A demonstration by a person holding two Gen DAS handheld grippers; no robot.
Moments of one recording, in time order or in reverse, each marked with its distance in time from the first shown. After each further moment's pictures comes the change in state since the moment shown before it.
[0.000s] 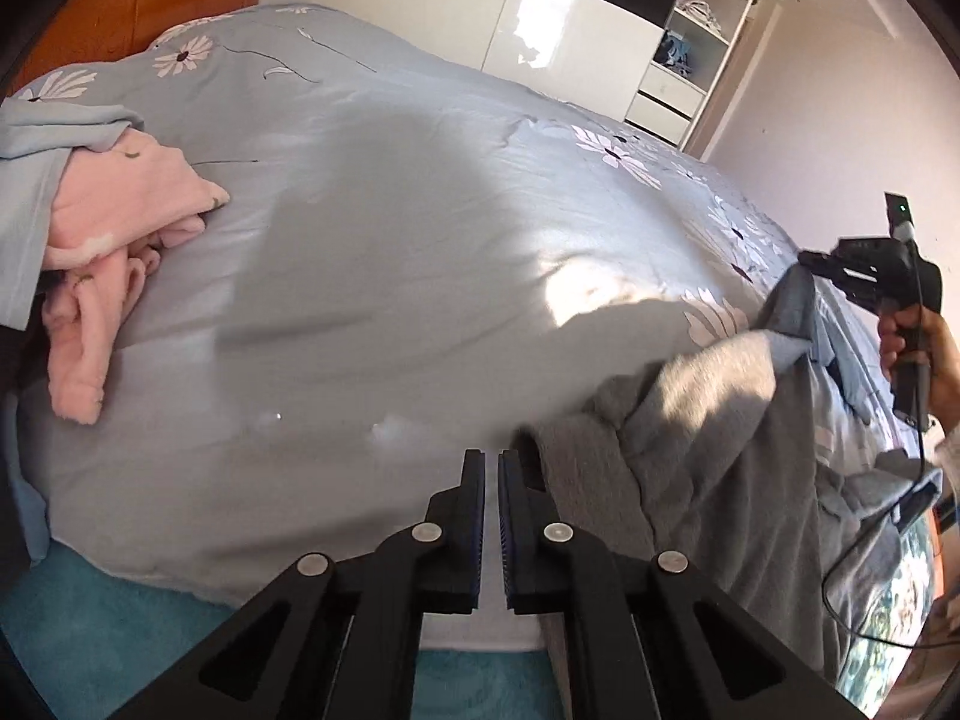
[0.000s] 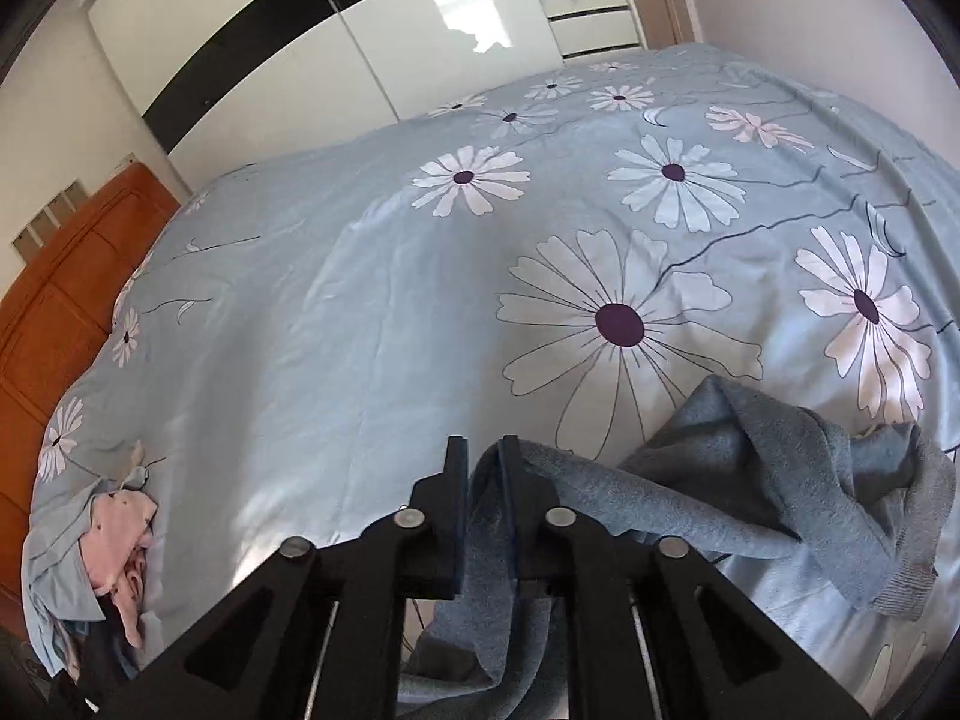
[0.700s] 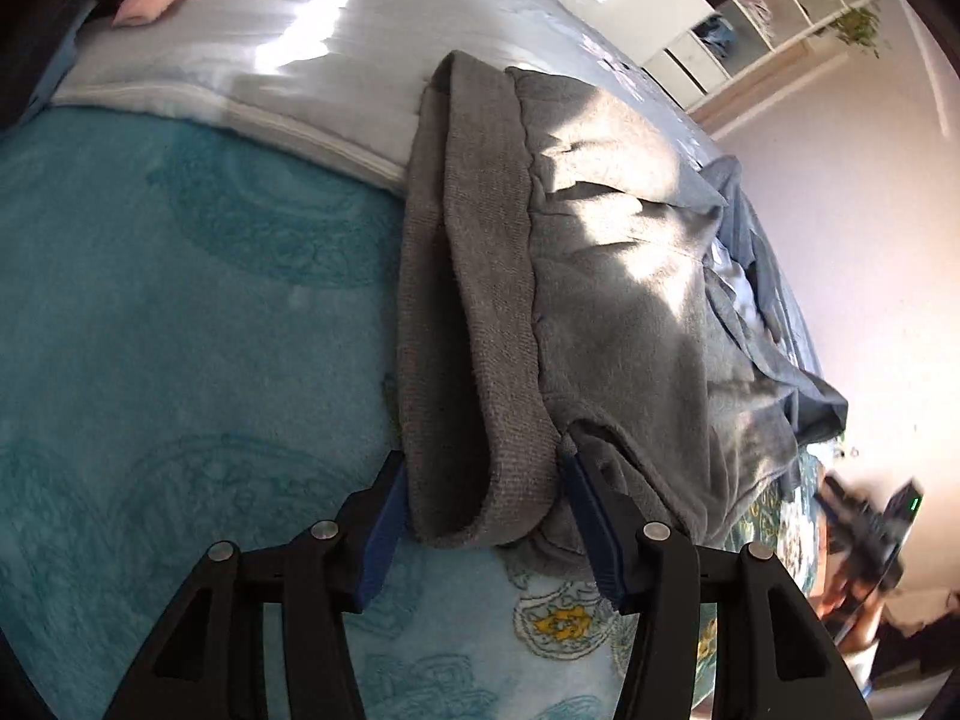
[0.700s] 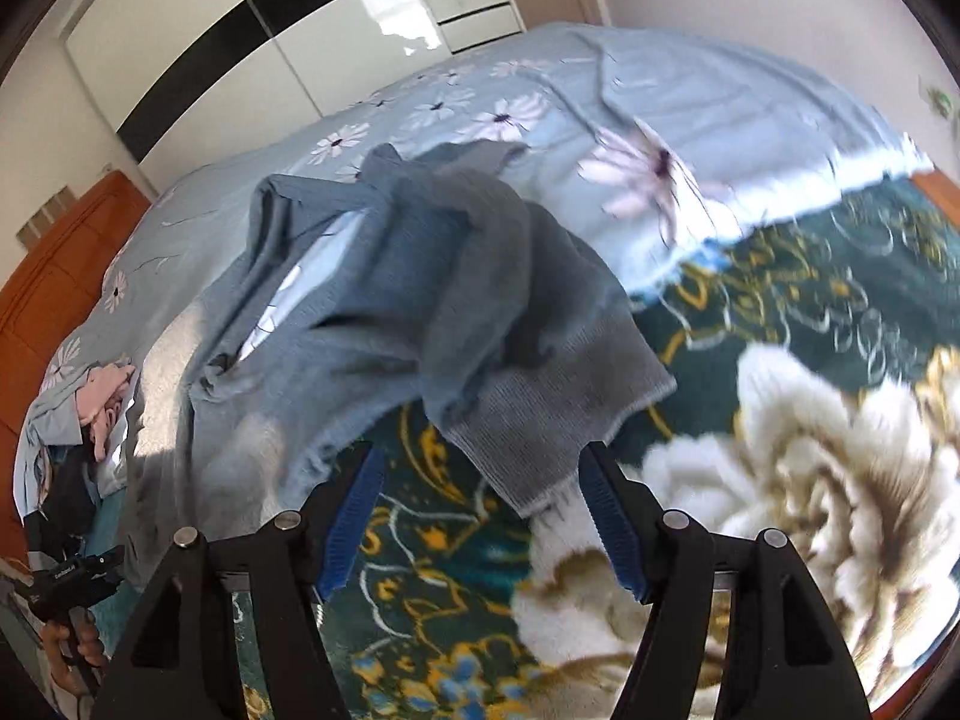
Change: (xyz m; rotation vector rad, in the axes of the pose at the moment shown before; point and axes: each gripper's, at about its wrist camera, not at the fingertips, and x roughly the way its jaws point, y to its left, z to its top) left arm -0.036 -0.051 -0.147 -0.358 0.219 -0.171; right arm -0.232 -0.203 -0.284 0.152 0.018 -0.081
